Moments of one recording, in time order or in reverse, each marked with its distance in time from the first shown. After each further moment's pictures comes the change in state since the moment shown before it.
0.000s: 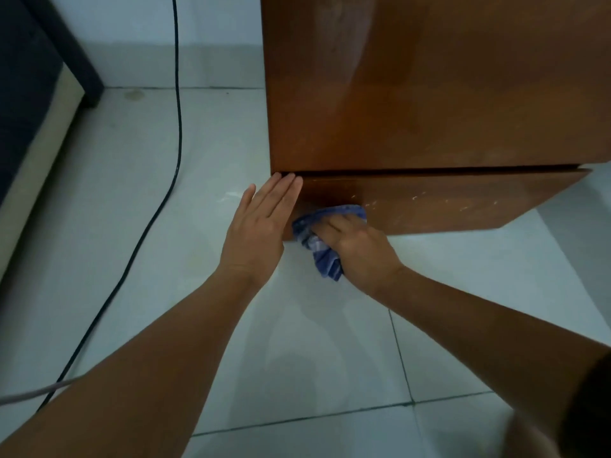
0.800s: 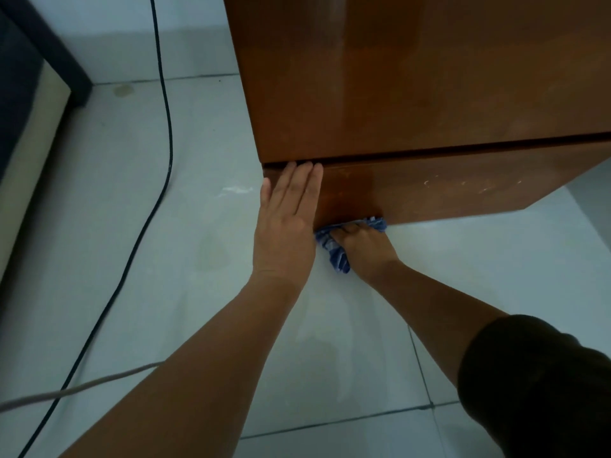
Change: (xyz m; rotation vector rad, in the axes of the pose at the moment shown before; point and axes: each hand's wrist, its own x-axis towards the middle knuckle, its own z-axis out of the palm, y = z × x) left_hand 0.013 0.038 0.022 -0.012 0.052 -0.093; right_hand 0.002 0.039 0.071 -0.141 -0.313 0.244
